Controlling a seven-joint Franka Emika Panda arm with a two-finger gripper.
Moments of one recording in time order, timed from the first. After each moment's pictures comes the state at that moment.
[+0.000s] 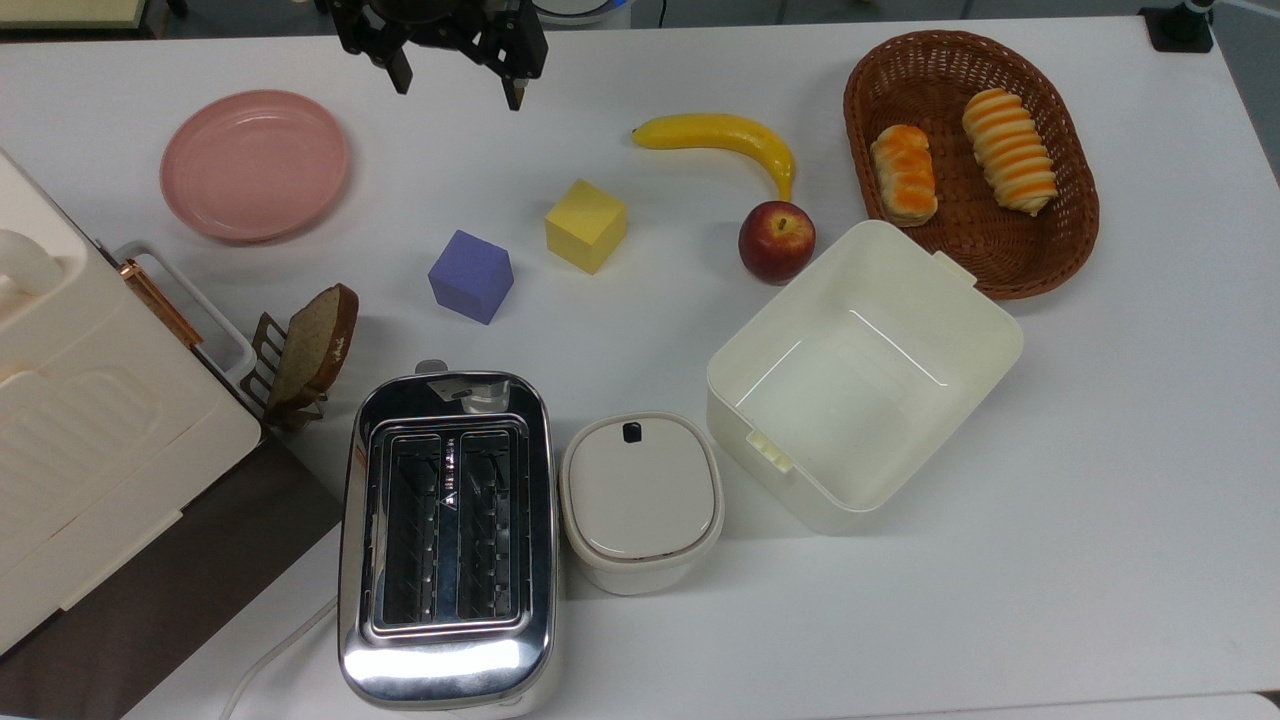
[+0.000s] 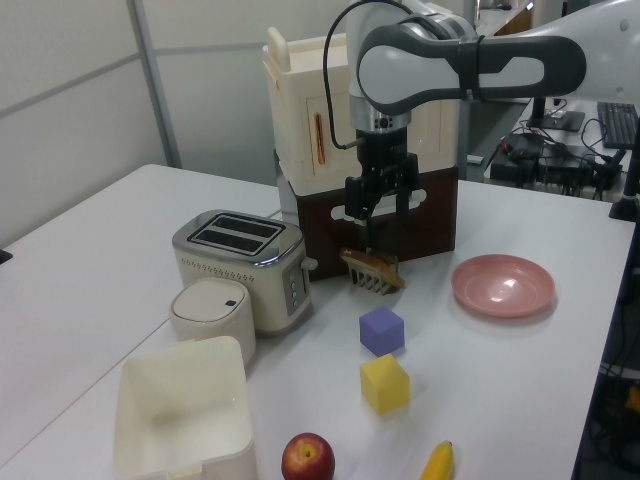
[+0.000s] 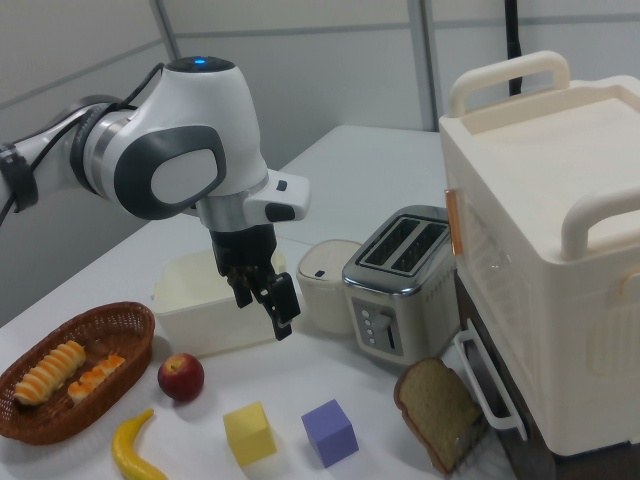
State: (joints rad) arm -0.02 0.07 -0.08 -1.63 0.06 1.65 0.08
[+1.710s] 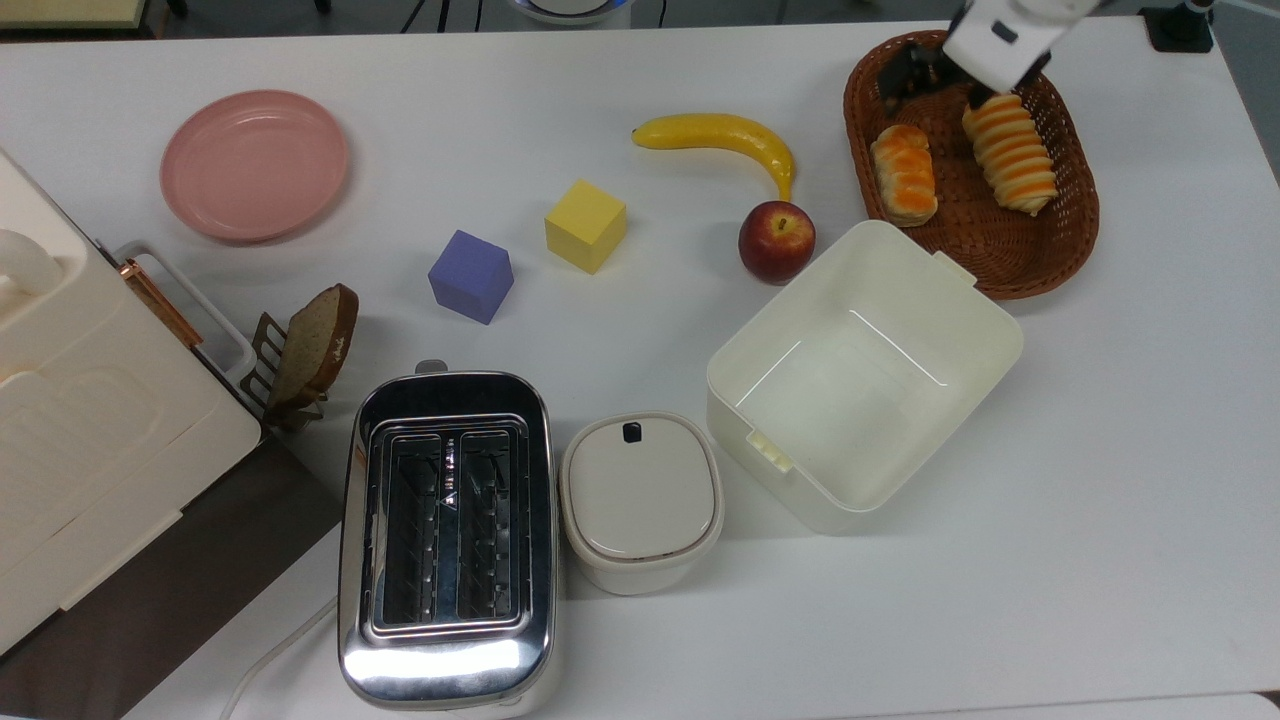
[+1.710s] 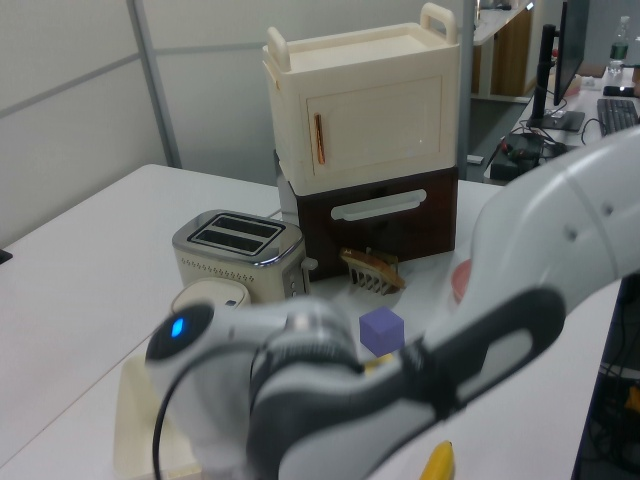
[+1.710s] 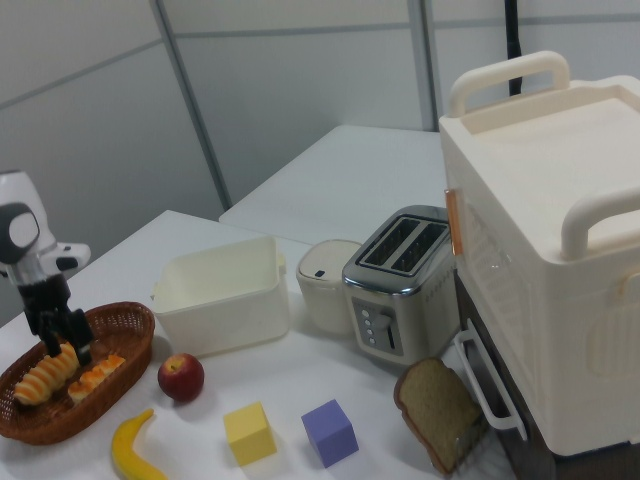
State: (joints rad) arm 0.79 0.35 -0.07 -1.65 0.03 1.78 0.55
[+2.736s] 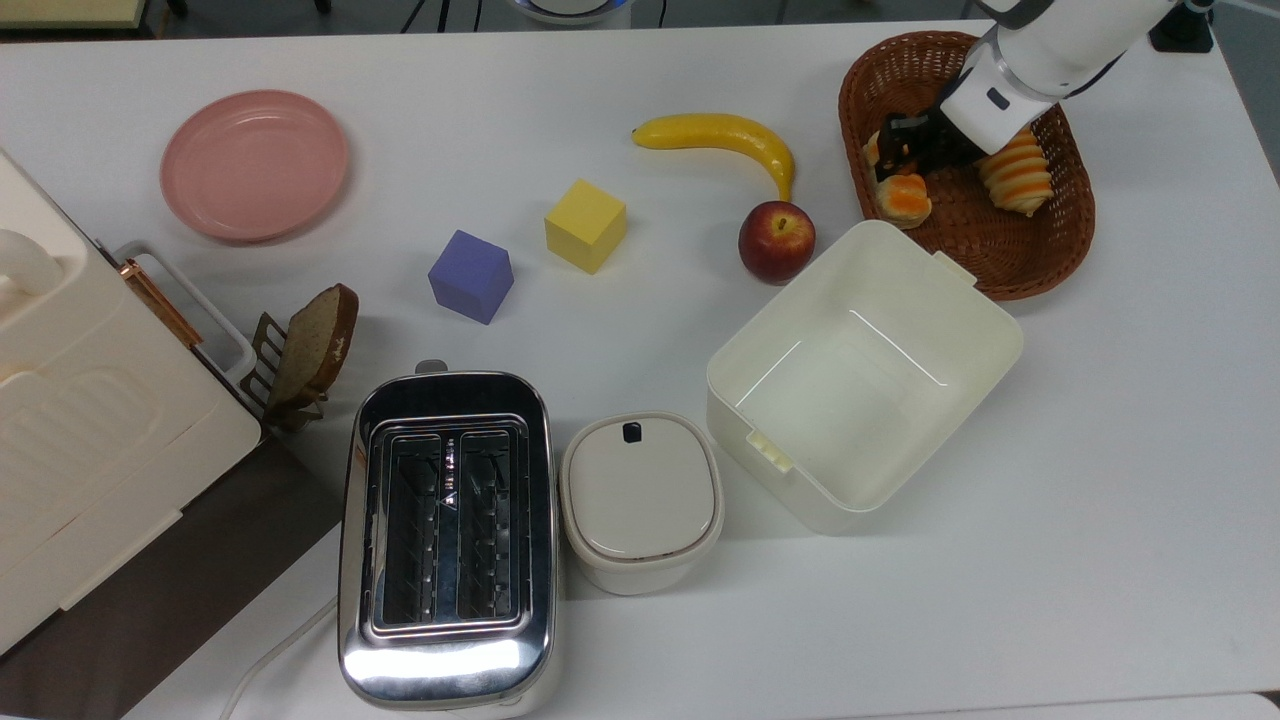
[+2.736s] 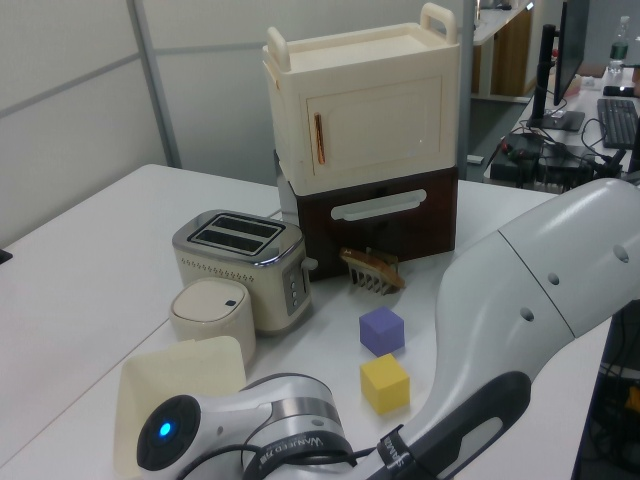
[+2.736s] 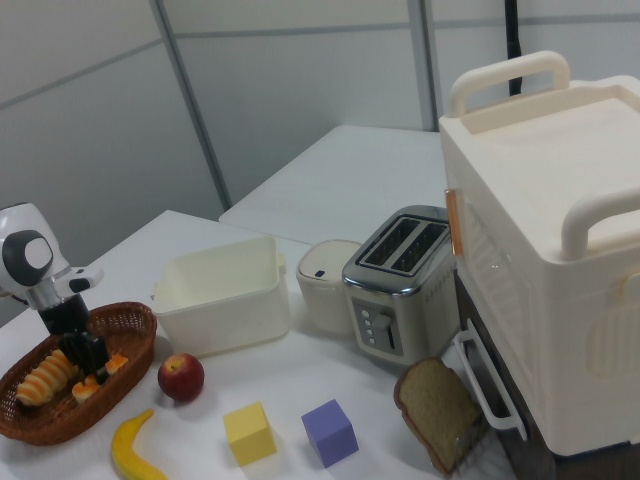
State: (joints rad) arm 0.81 0.46 -0.07 -1.64 -0.11 1.84 0.66
